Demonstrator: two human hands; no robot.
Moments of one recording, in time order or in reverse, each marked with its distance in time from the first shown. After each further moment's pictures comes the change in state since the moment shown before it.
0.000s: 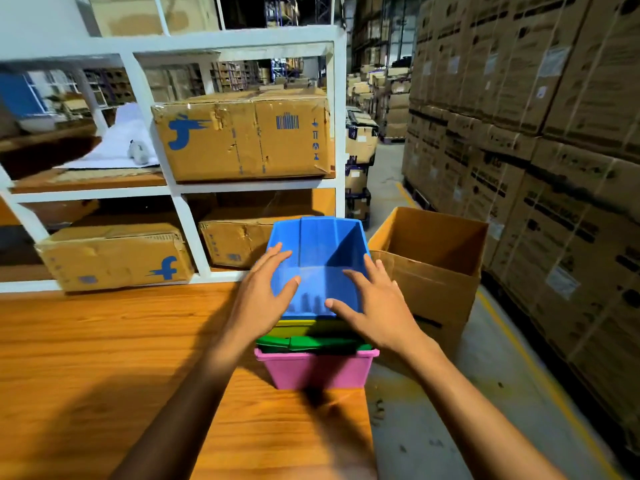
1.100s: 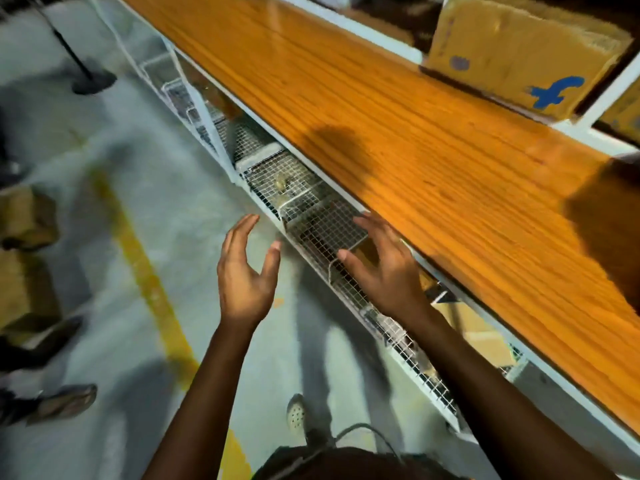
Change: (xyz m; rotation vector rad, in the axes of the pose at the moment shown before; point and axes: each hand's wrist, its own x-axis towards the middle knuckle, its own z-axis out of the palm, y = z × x) left_hand -0.487 -0.189 -0.284 0.210 0.819 -0.752; right_hand -0.188 -0.377 0.328 0.541 -0.449 -0.640
